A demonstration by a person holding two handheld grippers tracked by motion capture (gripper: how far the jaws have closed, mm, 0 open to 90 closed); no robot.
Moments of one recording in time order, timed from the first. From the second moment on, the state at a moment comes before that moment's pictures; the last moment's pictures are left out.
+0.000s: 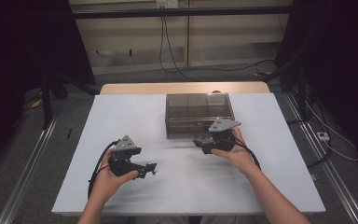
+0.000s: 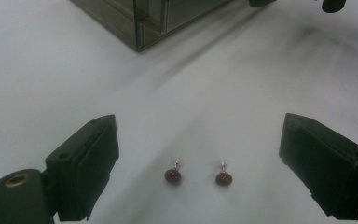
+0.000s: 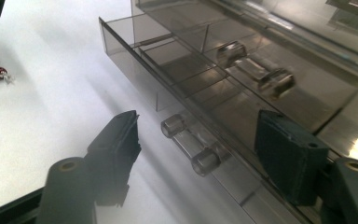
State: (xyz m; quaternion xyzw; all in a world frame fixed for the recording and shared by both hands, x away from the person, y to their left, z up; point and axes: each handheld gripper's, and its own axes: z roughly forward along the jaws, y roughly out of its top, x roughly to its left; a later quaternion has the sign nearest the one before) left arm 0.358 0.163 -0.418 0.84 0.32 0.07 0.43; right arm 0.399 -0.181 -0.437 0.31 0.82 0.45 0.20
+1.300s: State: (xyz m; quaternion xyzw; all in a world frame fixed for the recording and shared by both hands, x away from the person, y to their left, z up) left arm 0.362 0.162 -0.420 0.85 0.31 0.07 0.42; right arm 0.400 -0.179 -0.434 0.22 0.86 0.41 0.20
